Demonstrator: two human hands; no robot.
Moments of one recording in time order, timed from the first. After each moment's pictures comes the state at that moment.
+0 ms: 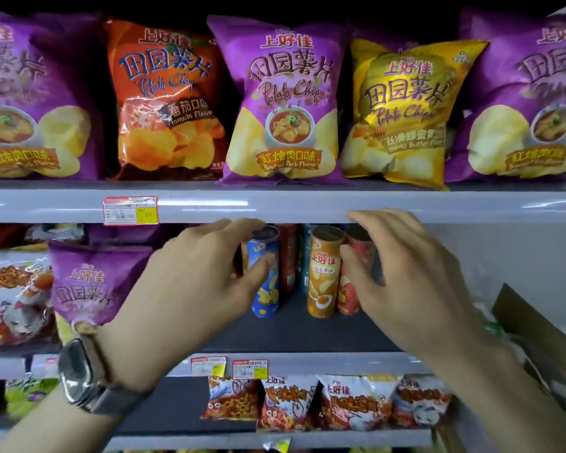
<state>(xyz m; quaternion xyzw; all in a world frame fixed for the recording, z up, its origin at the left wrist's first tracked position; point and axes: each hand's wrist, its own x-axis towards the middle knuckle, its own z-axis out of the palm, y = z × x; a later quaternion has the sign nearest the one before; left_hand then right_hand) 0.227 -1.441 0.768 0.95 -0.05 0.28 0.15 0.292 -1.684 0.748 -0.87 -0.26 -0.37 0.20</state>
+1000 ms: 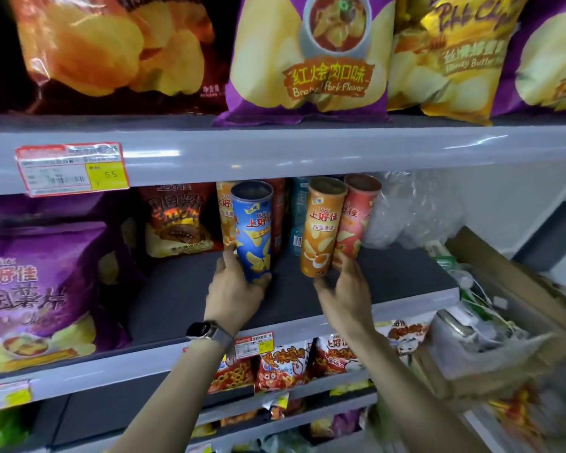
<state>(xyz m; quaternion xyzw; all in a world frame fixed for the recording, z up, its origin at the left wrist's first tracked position) 0.382 -1.404 0.551 0.90 0.07 0.10 0.41 0.376 -1.608 0.544 -0.90 0.04 -0.17 0.40</state>
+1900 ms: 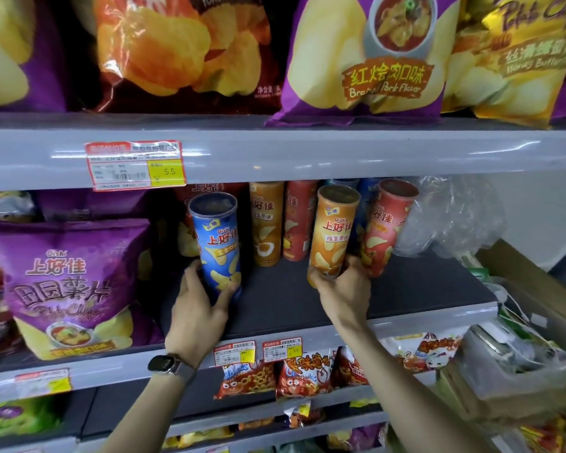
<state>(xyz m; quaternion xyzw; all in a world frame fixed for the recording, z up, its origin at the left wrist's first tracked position) 0.350 -1.310 0.522 0.87 0.10 0.21 0.44 0.413 -1.554 0.523 -0.84 0.11 -0.19 0.49</state>
